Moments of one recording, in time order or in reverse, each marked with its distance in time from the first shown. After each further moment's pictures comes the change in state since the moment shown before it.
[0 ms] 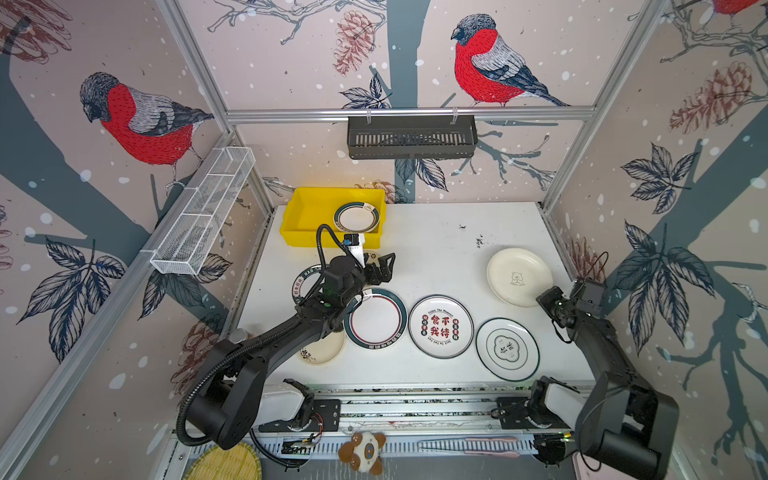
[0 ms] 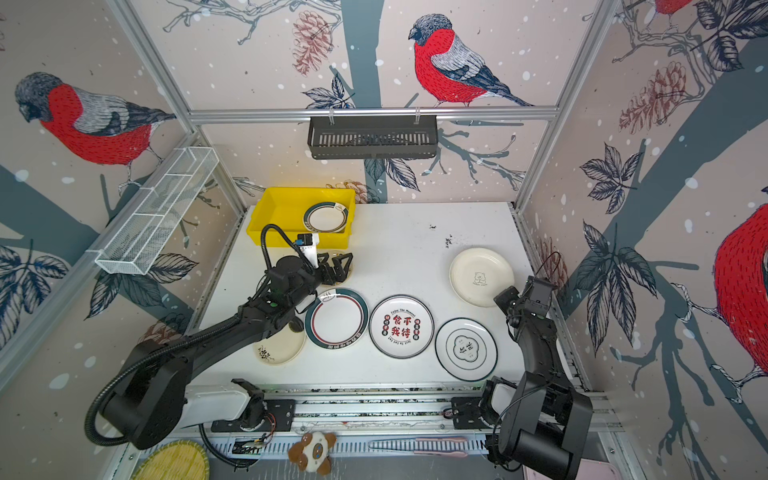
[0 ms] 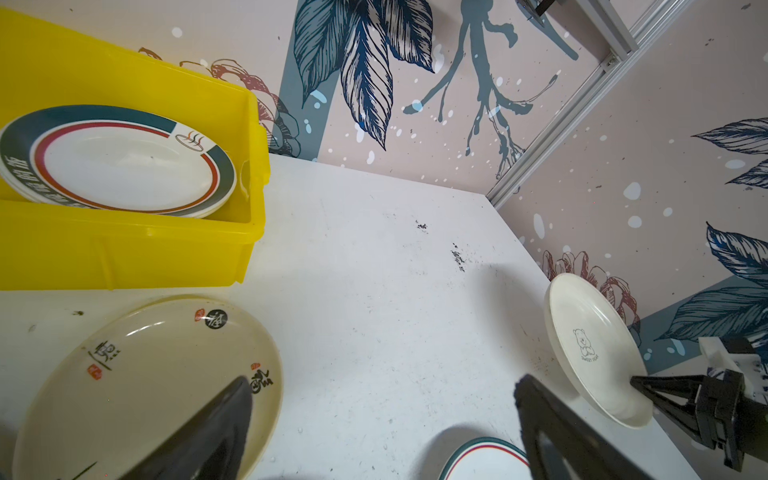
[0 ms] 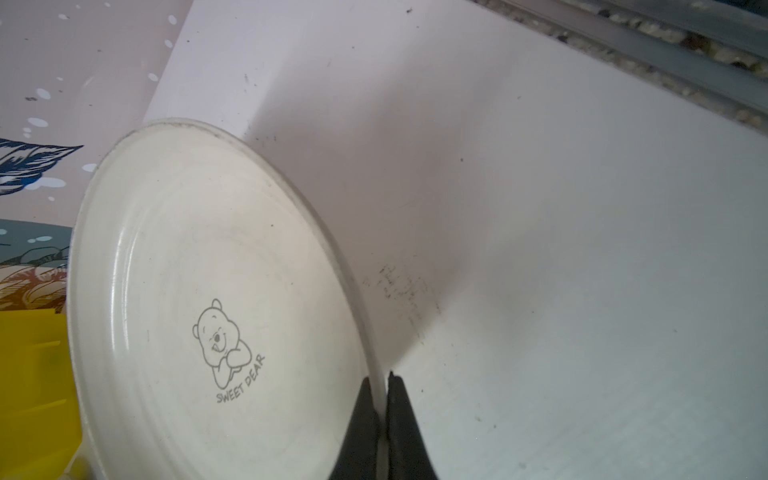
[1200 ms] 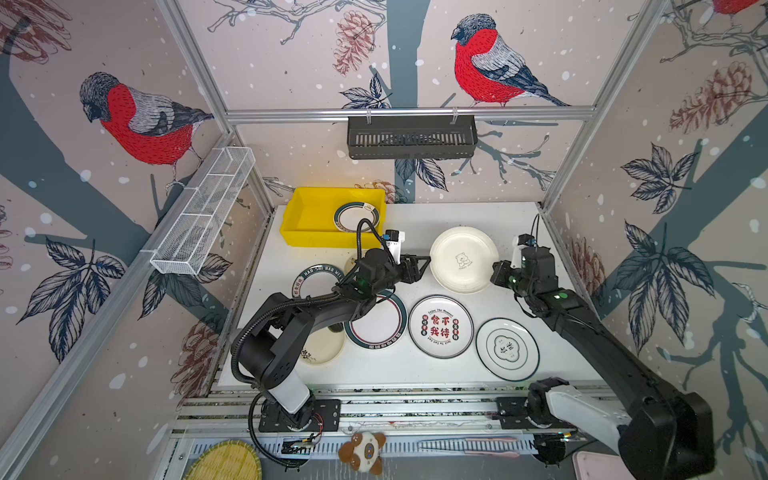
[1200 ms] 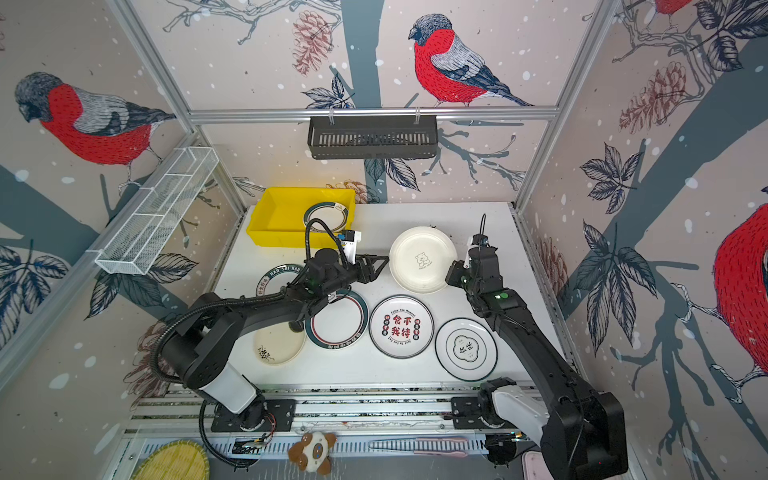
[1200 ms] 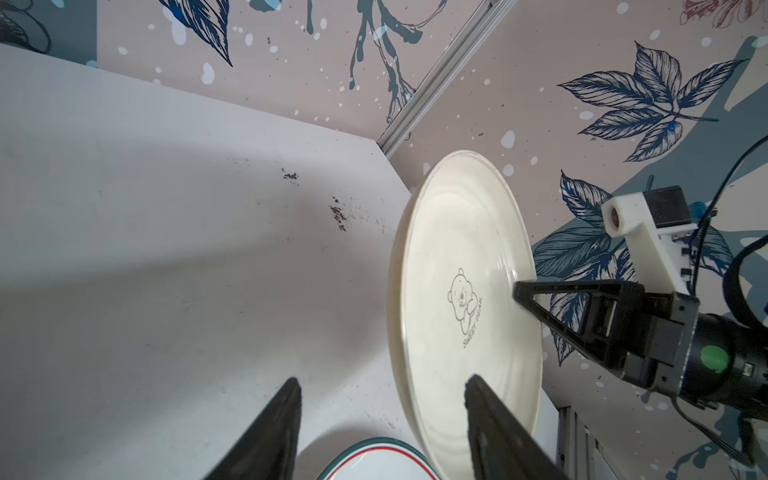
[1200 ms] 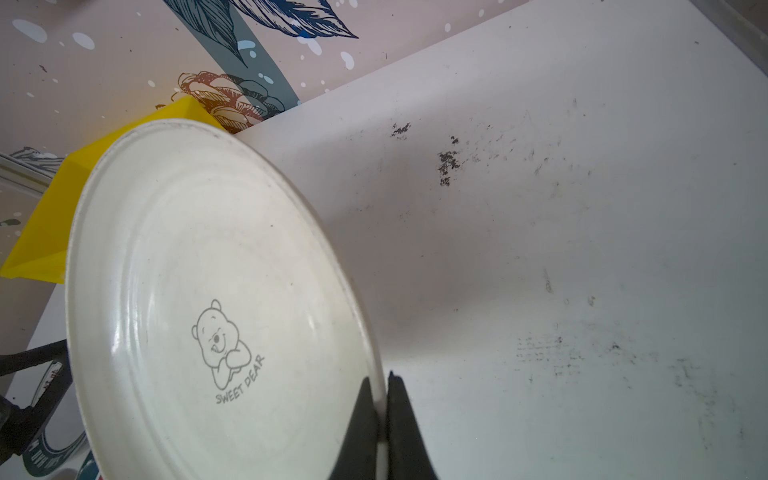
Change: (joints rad) left arm -0.148 0.349 0.206 0.187 0.233 -0.153; right arm 0.631 -0.004 0.241 -0.050 0.222 -0.130
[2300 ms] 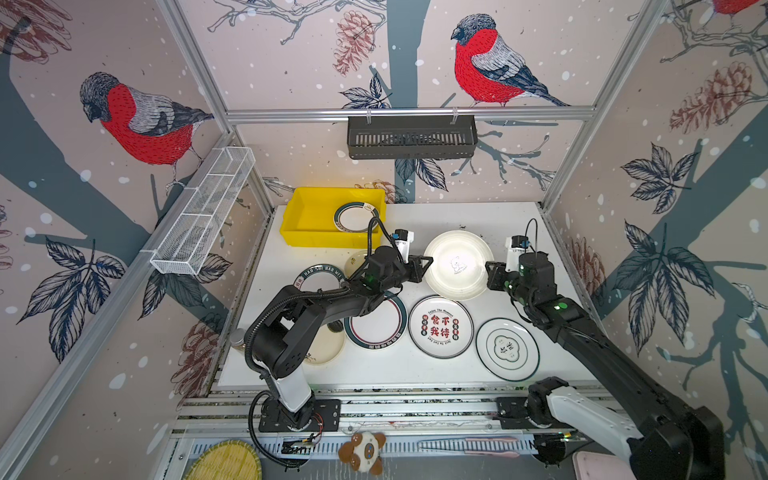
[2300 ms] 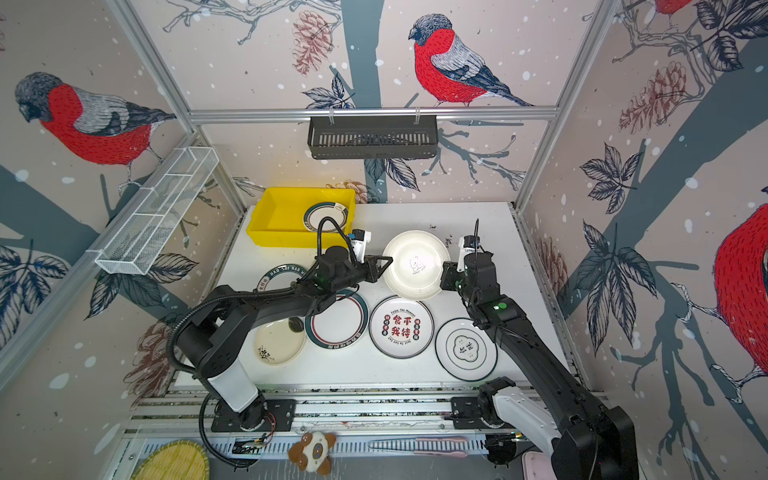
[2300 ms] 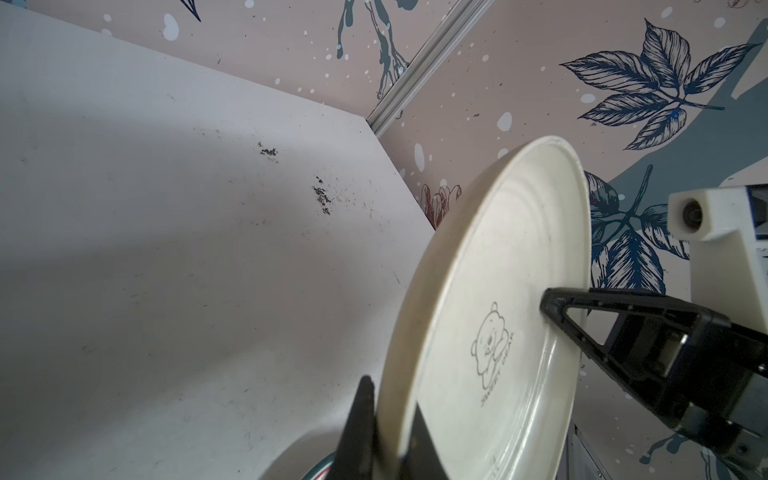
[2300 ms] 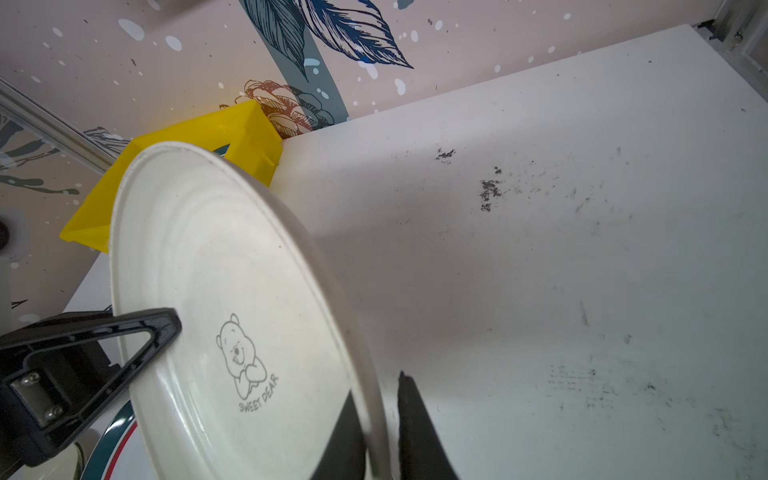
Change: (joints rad) left arm -0.021 0.076 0.071 -0.025 0.027 -0.035; right arm 0.083 -0.082 -0.045 0.072 0.007 -0.053
